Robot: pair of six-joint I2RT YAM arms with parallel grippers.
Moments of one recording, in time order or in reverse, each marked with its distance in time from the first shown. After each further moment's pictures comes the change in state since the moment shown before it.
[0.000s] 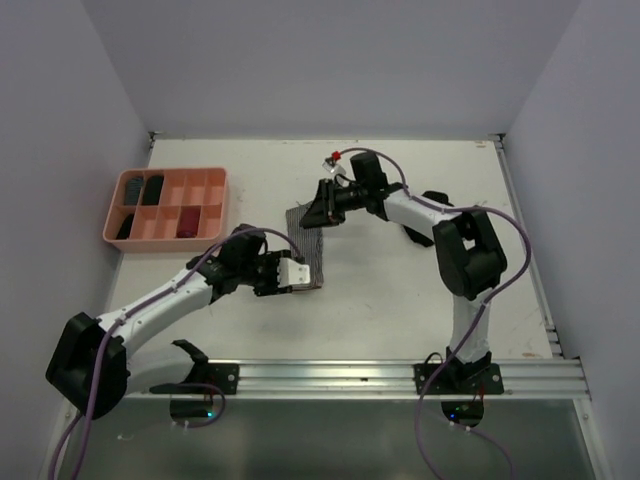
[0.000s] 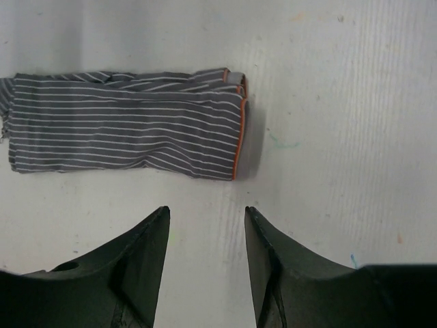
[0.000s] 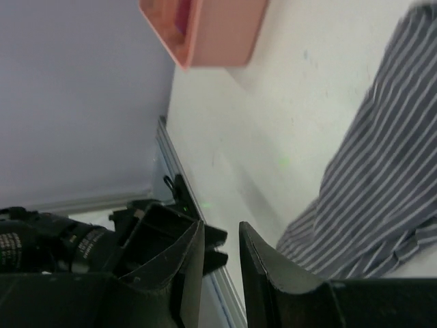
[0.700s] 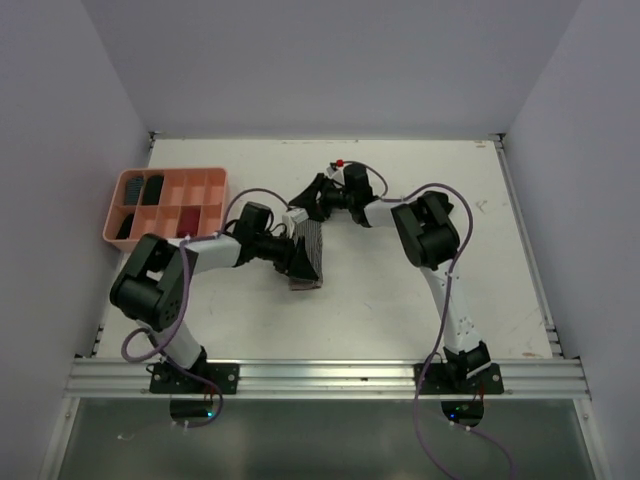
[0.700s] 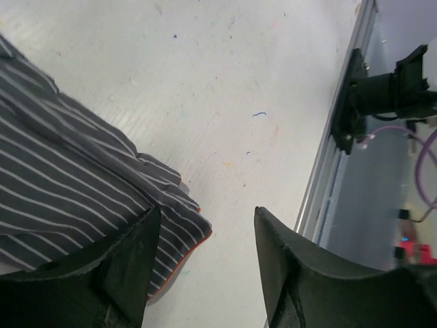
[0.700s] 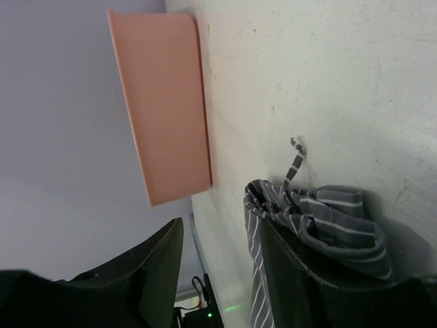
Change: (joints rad) left arm 0.174 0.565 0.083 0.438 0.551 -1.023; right arm -0.020 0.483 0.163 0.503 0.116 0.469
